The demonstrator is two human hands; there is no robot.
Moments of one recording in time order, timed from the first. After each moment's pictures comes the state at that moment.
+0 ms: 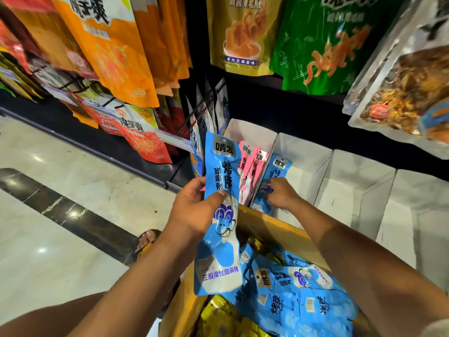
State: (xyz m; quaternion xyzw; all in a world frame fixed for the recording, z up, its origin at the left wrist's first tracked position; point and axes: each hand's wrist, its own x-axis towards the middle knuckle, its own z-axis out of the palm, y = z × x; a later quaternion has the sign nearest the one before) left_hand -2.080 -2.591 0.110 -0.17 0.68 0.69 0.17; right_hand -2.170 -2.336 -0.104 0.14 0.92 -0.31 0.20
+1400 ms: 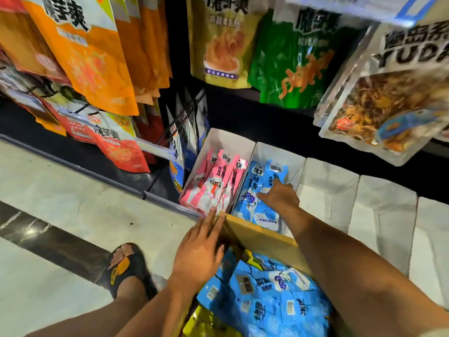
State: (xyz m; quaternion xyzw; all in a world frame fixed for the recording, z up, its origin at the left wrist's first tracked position) left_hand -2.055 -2.598 -0.071 0.26 0.95 0.15 0.07; right_hand -2.149 -2.318 -0.058 0.32 0.92 -0.17 0.14
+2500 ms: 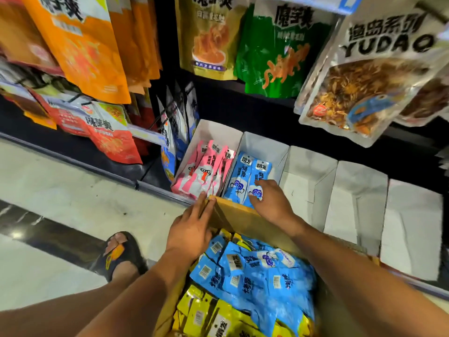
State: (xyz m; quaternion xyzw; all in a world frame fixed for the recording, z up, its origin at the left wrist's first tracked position) left_hand -2.054 -2.593 -0.059 0.25 0.96 0.10 0.08; right_hand -2.059 -2.331 -0.025 0.16 0.95 -0.27 0.07
